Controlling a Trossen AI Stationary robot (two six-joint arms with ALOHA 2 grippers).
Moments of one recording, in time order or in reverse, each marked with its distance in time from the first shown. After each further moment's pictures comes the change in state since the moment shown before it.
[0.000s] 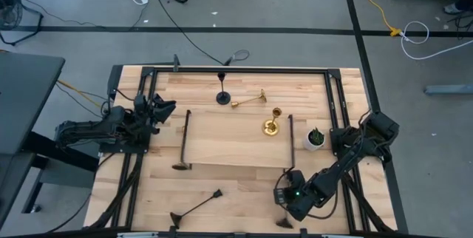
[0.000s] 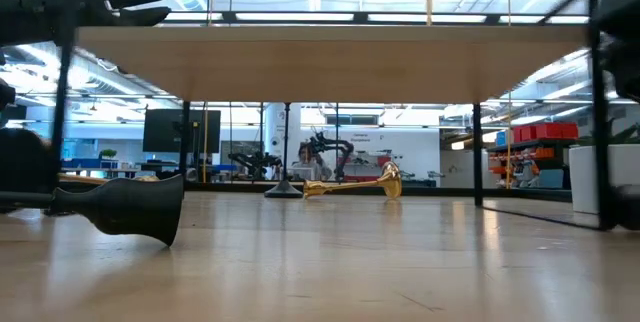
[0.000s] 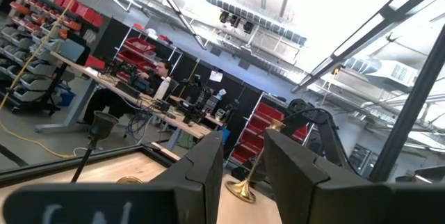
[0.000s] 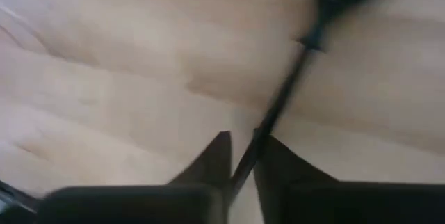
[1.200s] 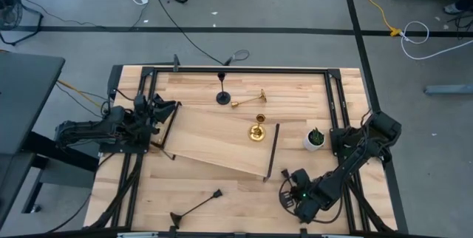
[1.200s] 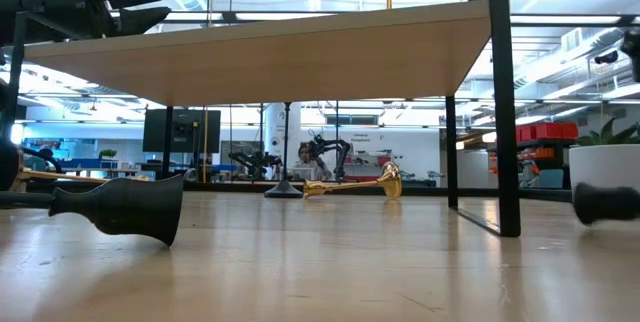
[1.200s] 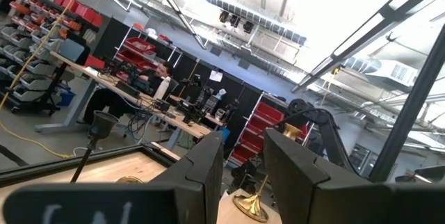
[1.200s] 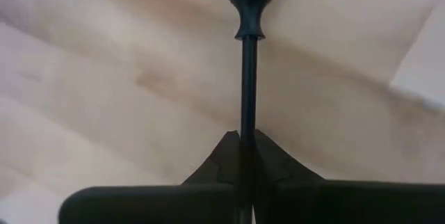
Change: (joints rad) left arm 0.000 0.000 0.000 -0.001 0.001 0.000; right arm 0.052 -0.018 -0.003 -0.175 0.069 -0.139
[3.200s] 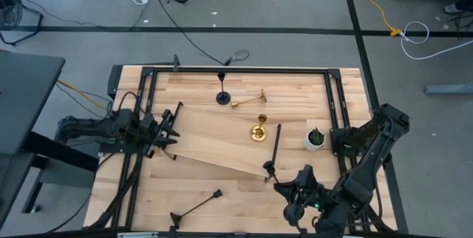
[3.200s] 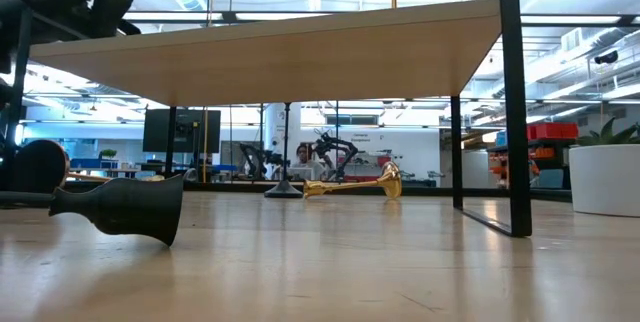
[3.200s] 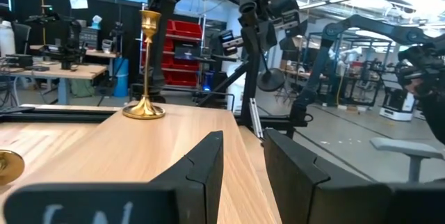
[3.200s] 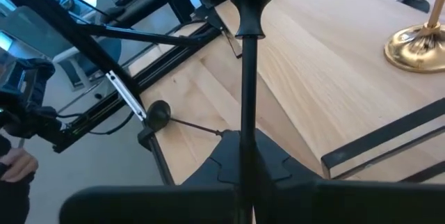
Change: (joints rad) left arm -0.100 -0.001 0.000 -0.214 0.509 0.265; right arm 0.062 -0.123 0.541 -0.177 0.683 -0.718
